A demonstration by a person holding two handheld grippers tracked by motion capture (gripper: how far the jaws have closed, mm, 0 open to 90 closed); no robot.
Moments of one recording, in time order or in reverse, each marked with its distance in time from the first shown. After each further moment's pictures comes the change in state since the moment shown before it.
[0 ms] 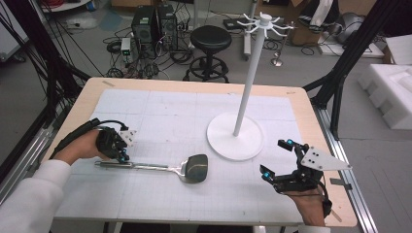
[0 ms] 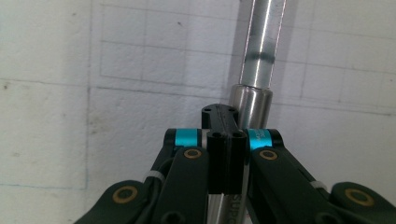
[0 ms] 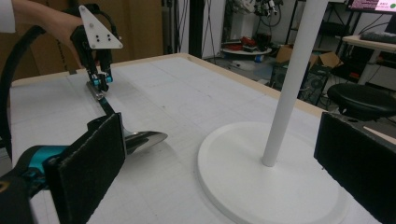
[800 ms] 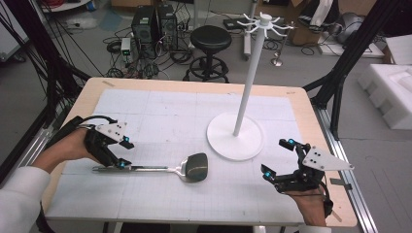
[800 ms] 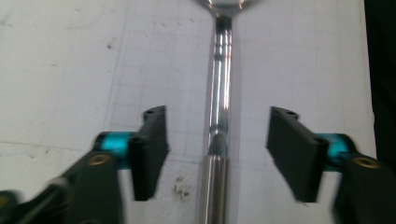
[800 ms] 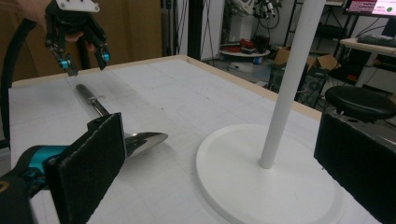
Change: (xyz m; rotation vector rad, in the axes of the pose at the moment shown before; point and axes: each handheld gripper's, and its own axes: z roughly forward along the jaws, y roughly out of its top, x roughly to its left) left arm -0.031 0.004 -0.047 -0.357 0.055 -0.030; right arm -0.001 0.001 -0.002 -0.008 -0.005 -0.002
